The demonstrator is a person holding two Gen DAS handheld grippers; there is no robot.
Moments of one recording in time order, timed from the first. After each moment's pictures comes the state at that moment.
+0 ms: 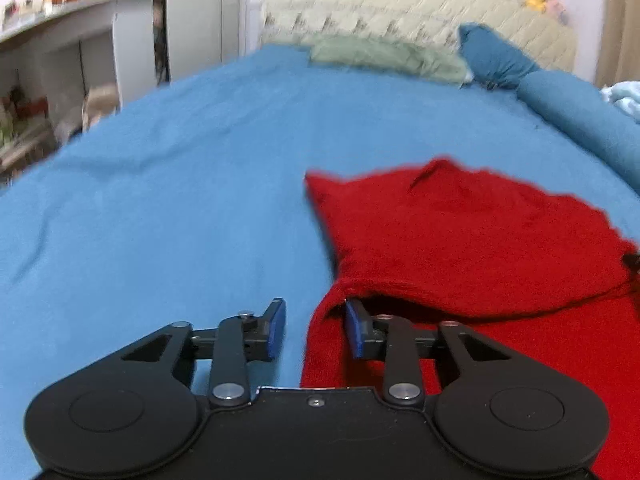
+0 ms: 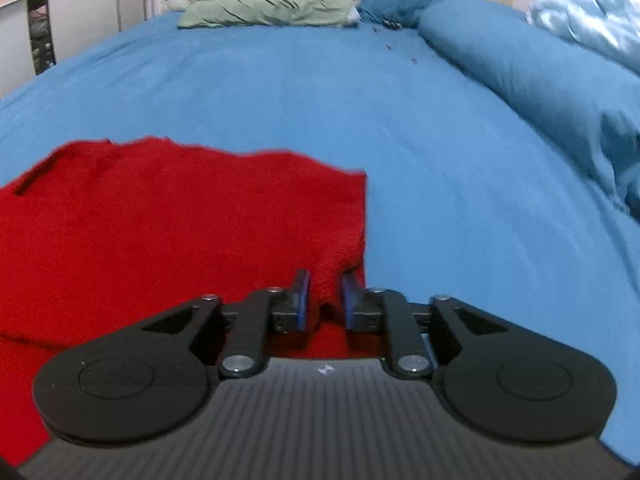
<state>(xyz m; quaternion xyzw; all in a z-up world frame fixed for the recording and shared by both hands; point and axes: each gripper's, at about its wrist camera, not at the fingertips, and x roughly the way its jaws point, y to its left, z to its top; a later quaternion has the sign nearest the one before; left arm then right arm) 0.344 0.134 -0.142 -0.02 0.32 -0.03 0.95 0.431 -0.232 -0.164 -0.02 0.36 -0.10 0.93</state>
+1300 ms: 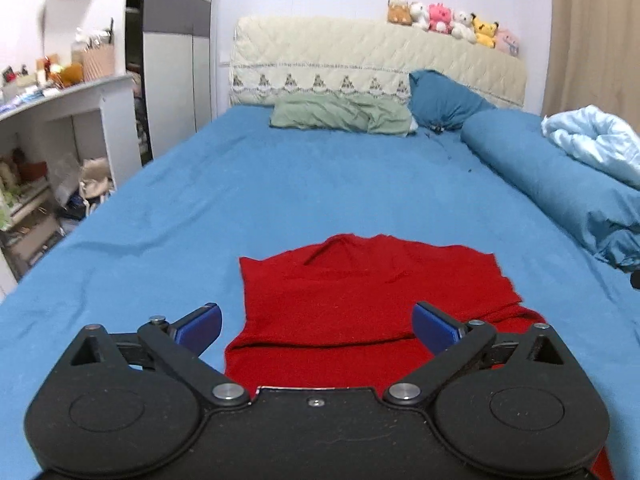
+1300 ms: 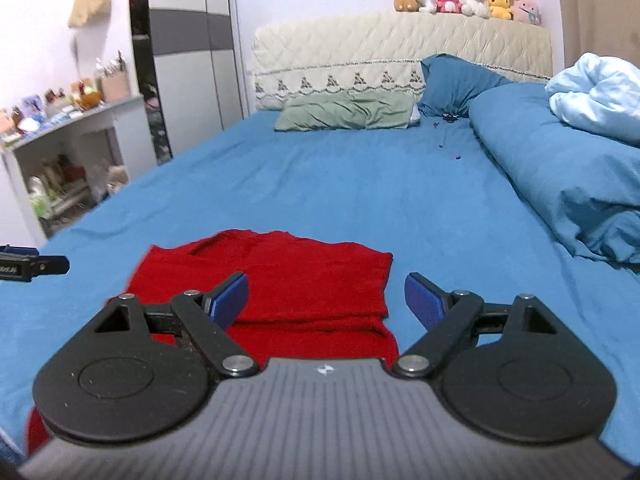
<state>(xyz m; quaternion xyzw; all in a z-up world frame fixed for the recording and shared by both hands) 0.222 0.072 -0.005 -0.01 0.28 -0.06 0.96 0.215 -0.257 0.000 0.02 0.24 0.05 0.97</state>
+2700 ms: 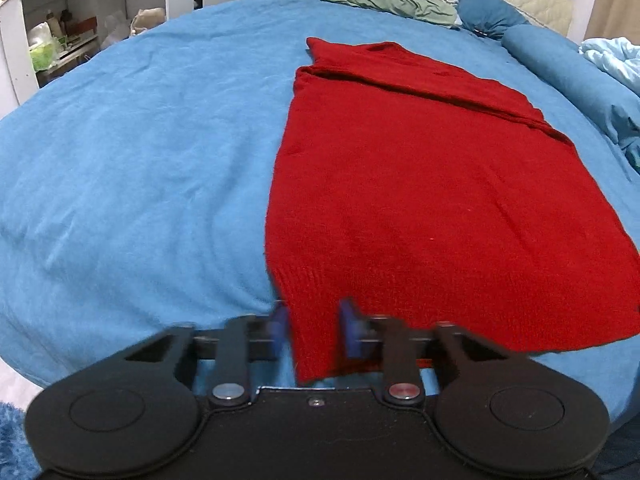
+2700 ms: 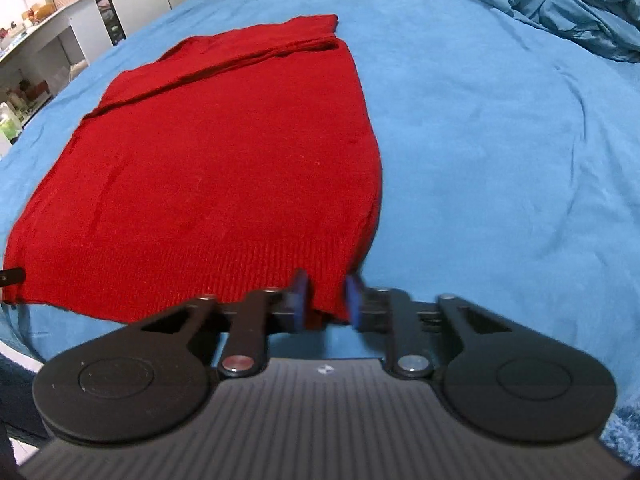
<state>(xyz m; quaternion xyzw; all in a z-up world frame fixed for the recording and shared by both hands) 0.075 0.117 -0.166 -0.05 0.43 -0.01 0.90 0.039 -0.256 -0.164 0.07 0.42 -0.01 0.91</state>
